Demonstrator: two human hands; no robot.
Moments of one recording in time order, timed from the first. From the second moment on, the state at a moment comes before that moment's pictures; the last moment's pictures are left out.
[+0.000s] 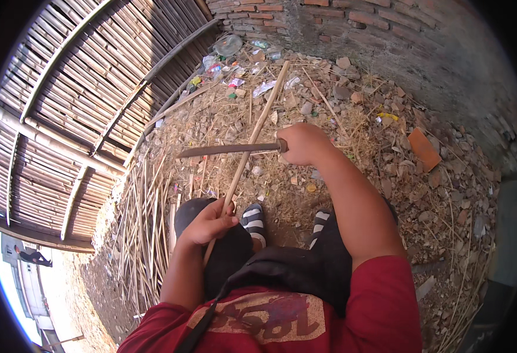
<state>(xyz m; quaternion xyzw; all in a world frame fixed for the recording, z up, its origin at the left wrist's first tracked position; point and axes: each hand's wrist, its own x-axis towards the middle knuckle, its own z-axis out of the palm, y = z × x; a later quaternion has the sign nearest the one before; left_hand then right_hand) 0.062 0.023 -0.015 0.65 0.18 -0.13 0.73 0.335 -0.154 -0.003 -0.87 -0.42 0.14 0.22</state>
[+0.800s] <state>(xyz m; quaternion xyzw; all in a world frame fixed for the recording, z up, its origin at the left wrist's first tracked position) 0.060 0.026 -0.016 0.59 0.18 -0.14 0.77 0.330 -0.156 0.005 -0.85 -0.48 0.14 0.16</state>
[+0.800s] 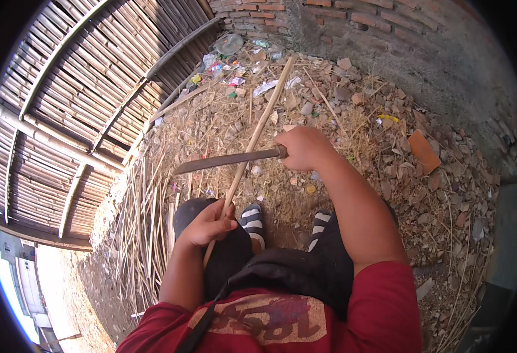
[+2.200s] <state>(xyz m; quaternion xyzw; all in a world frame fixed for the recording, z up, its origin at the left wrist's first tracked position) 0.061 0.010 -0.036 0.78 0.16 -0.03 0.60 0.352 -0.163 -0.012 -0.85 -0.44 0.18 0.21</state>
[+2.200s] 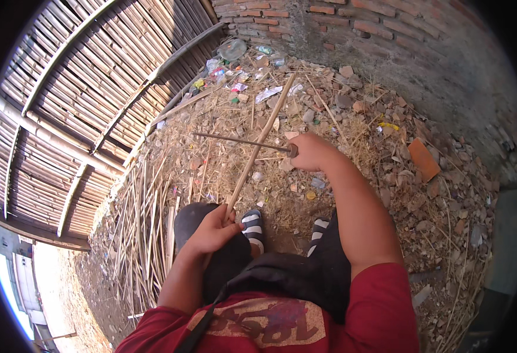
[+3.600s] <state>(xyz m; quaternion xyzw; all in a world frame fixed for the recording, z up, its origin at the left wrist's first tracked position) 0.068 -0.024 -0.026 0.92 0.27 -0.02 0.26 0.328 -0.157 0.000 -0.87 -0.42 0.23 0.09</state>
